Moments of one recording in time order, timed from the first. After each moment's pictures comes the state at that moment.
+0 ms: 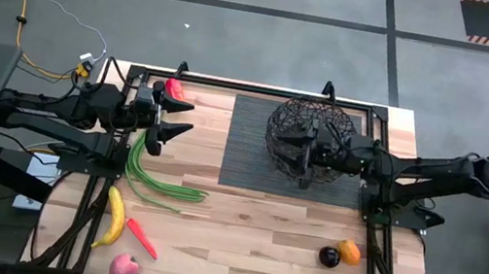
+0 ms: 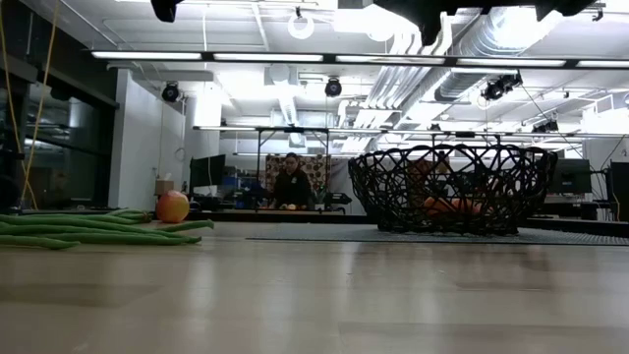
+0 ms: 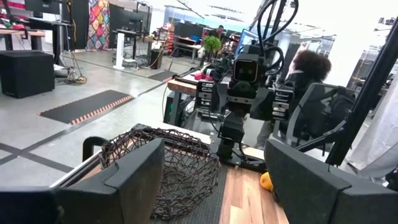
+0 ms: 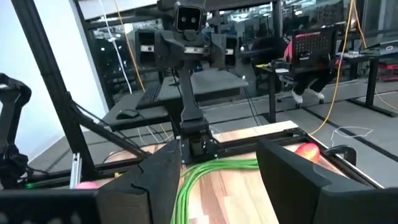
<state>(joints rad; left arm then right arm) 0.14 0.69 0.72 -0.01 -0.19 -0.19 -0.01 1.07 0.68 0.44 0.06 0.13</state>
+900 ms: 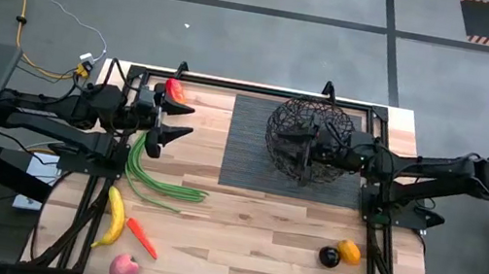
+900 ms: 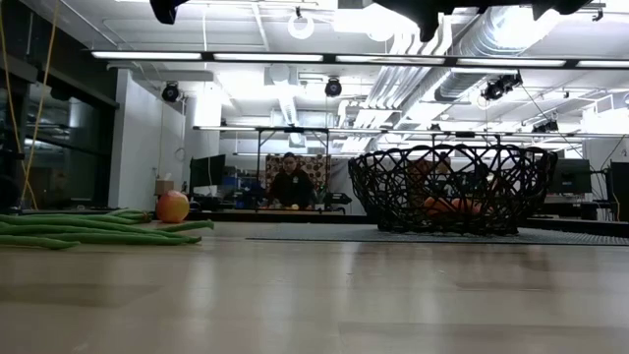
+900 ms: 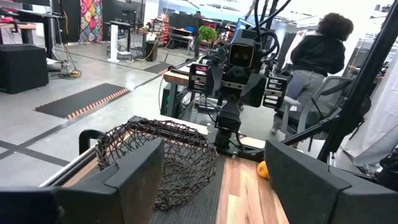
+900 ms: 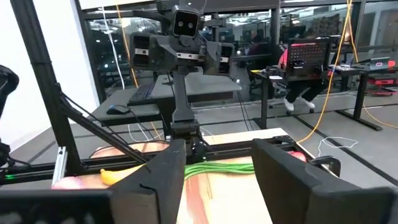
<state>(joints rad) 0.14 0.69 0.72 -0.04 -0.16 -0.18 -0.03 1.07 0.69 0.43 0.04 0.05</state>
